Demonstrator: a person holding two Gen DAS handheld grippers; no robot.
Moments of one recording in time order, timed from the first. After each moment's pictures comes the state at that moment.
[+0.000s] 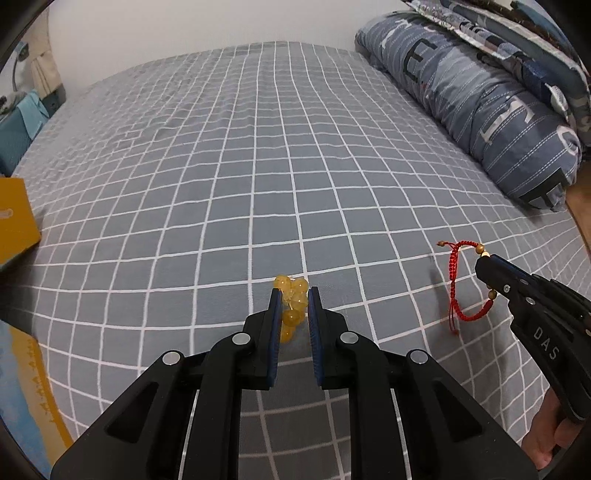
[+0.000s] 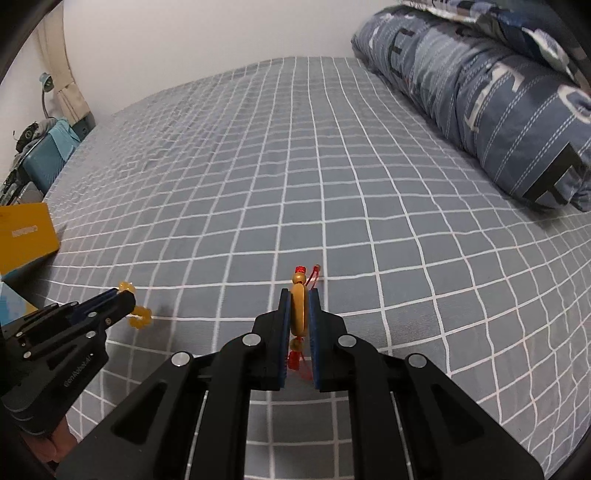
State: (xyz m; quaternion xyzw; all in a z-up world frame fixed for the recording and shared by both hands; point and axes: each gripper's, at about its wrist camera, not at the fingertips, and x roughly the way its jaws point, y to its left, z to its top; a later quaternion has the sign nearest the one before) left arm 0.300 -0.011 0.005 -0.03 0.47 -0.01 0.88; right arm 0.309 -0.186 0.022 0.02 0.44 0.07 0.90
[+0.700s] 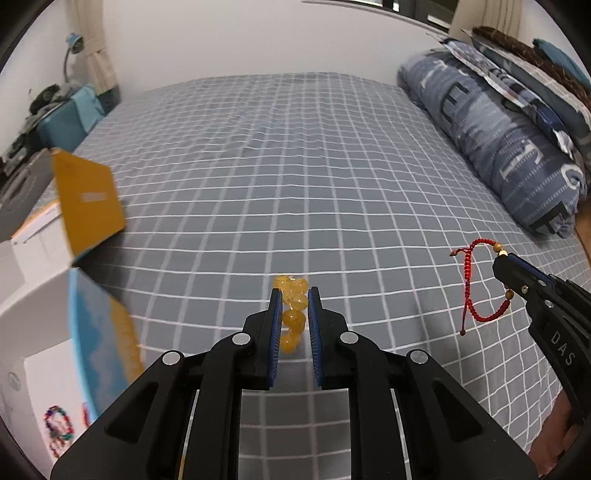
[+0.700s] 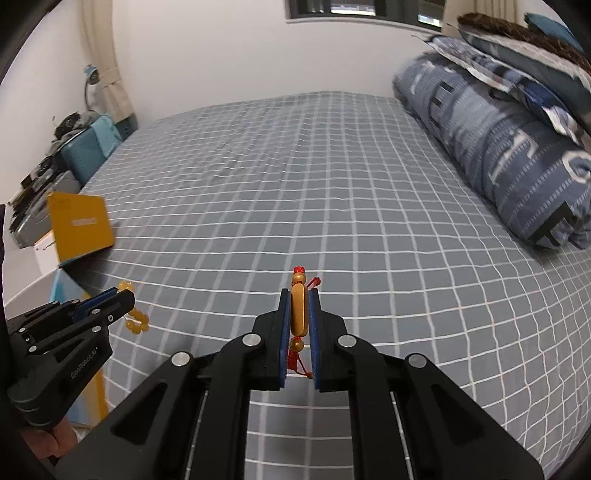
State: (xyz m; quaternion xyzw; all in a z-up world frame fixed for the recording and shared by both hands) left arm 0.218 0.066 0.081 -0.04 0.44 0.07 0.89; right arm 0.244 -0.101 0.097 0.00 0.40 0.13 0.91
